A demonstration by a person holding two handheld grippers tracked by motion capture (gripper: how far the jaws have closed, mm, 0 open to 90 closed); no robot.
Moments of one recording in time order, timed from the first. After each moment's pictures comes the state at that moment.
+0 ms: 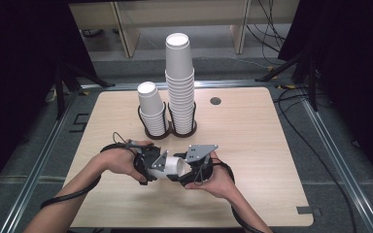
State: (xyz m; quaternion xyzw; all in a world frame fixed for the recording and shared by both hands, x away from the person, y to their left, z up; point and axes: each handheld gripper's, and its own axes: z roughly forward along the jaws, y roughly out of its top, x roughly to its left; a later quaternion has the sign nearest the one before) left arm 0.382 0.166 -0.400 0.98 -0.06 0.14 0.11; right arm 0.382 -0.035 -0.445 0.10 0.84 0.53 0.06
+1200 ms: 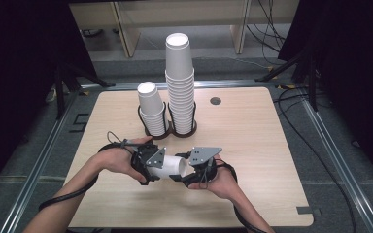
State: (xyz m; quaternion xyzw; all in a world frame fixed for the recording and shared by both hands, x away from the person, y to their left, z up) left arm 0.386 0.174 -0.397 0.97 -0.05 0.14 0.19; right arm 0.379 -0.044 -0.446 0.07 0.84 0.54 0.09
